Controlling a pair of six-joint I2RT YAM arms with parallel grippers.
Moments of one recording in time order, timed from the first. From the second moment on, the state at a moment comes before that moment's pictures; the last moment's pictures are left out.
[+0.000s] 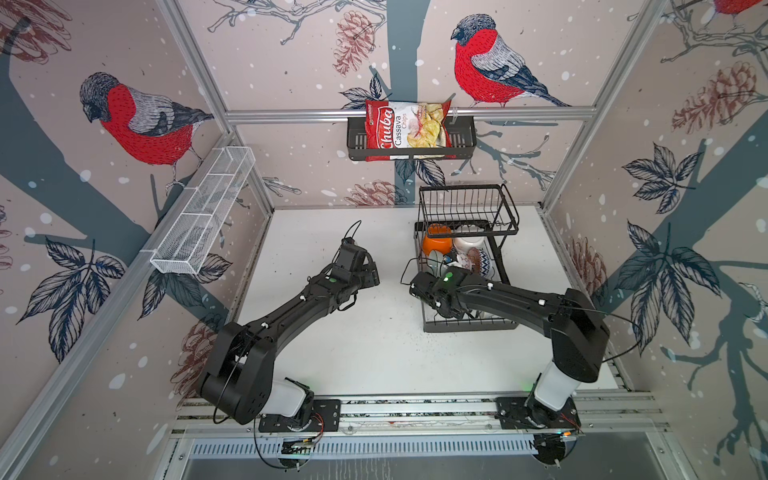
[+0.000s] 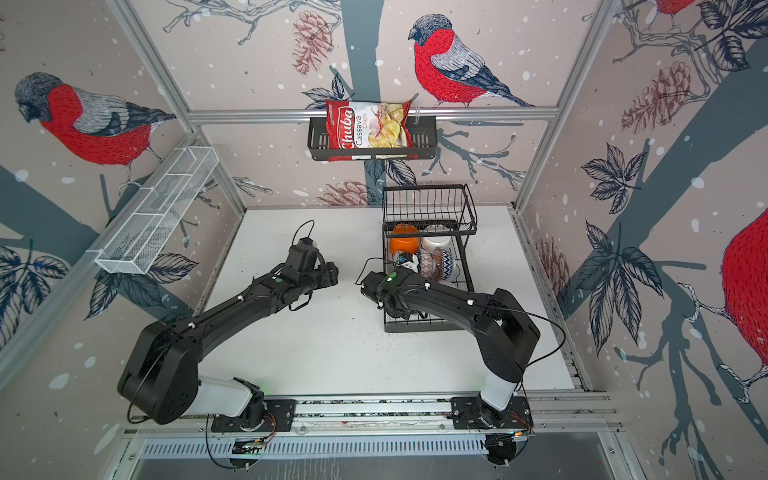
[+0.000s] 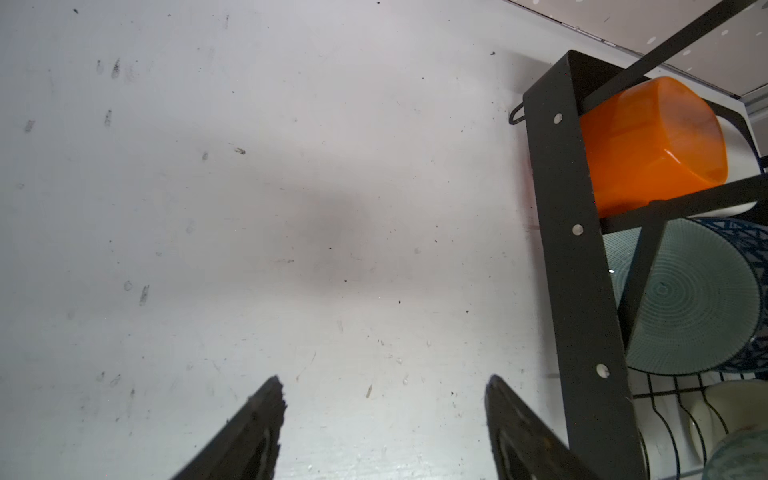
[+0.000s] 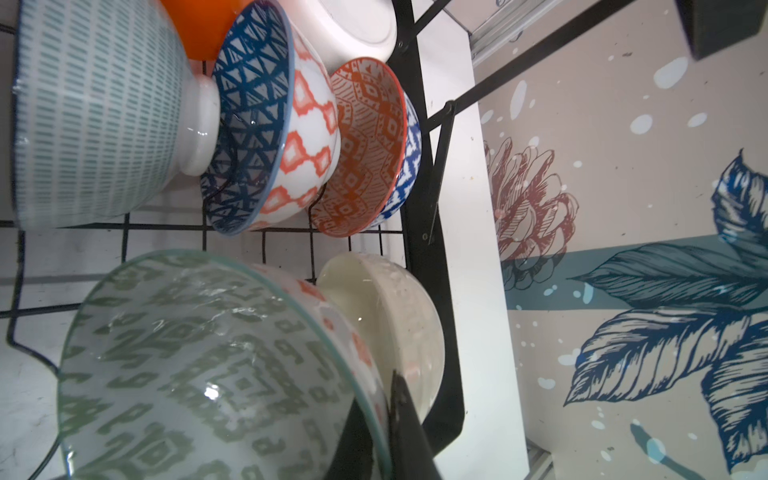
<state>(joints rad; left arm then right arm) -0.46 1.41 0.88 -0.27 -0.10 -0.57 0.98 1.73 1.29 -1.25 0.92 0.78</state>
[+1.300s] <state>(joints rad) -0.40 1.41 0.89 -0.27 -0.11 -0.54 0.99 1.89 1.29 -1.27 1.05 0.66</state>
